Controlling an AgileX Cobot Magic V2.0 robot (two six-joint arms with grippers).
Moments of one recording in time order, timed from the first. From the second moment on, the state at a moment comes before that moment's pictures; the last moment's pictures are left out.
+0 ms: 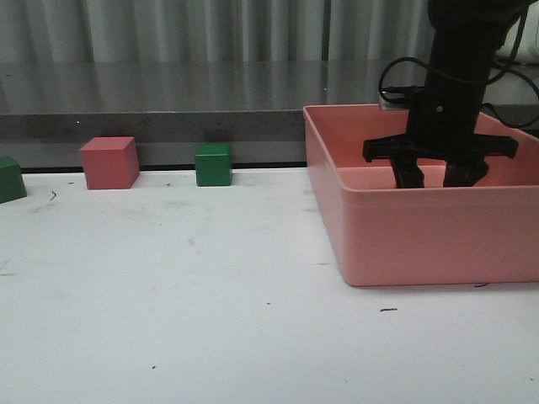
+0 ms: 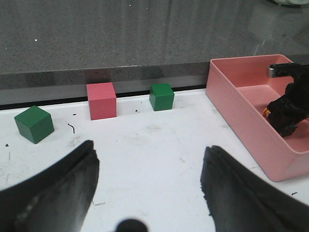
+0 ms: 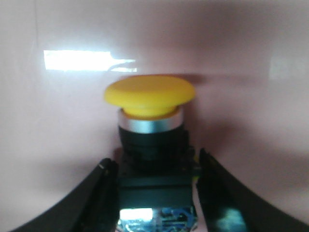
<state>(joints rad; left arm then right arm) -0.23 0.49 -0.66 -0.14 0.55 0.04 0.19 2.17 -1.72 -0.01 0.98 0.21</state>
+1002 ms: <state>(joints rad) -0.23 0.49 -0.66 -0.14 0.55 0.04 0.49 1.97 -1.82 -0.02 1.13 0.19</state>
